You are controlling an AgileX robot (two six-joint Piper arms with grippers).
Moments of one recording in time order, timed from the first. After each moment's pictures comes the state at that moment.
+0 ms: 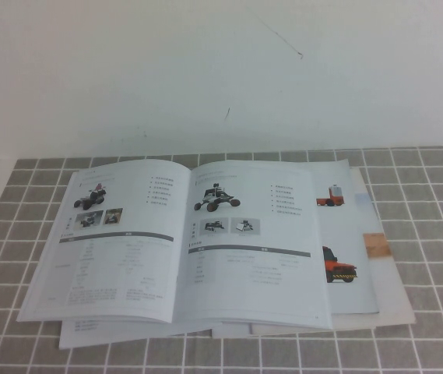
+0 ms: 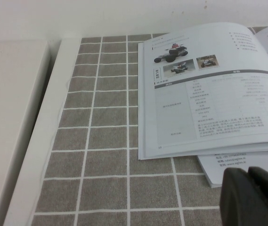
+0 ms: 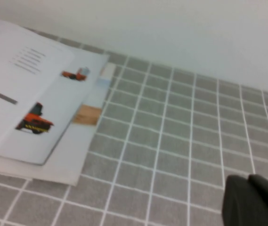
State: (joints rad) right arm 0.06 0.22 -0.29 0.10 0.50 -0.35; left arm -0.01 -0.01 0.02 -0.19 0.36 0.14
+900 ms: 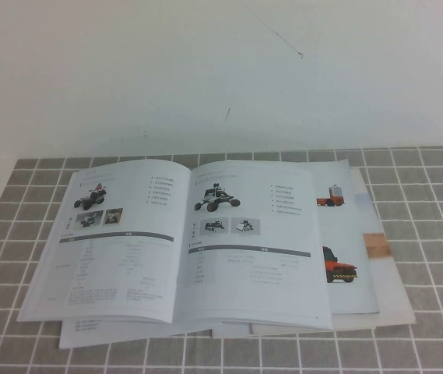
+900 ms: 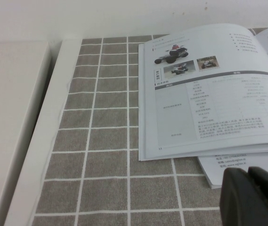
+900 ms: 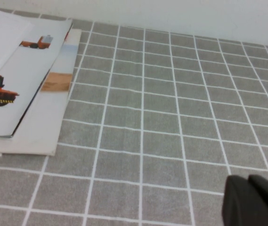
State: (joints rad) right arm -0.13 -0.01 0.01 0.21 0.45 -0.38; left arm -0.01 -0.01 0.02 -0.19 0.36 0.14
